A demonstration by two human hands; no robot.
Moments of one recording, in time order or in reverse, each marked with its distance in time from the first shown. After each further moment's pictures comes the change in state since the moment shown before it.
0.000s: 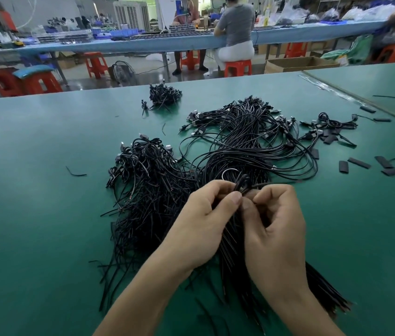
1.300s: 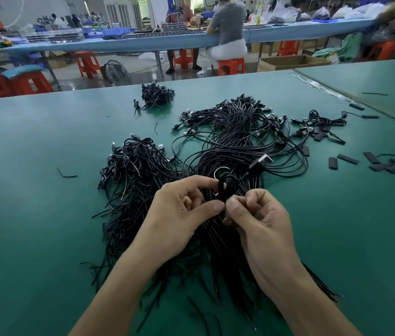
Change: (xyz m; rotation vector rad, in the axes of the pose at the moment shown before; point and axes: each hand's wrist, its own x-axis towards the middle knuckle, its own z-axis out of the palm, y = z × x) left_hand 0.007 -0.014 -0.025 0.140 0.063 0.162; right_hand 0.008 0.014 -0.005 0.566 -0.154 0.443
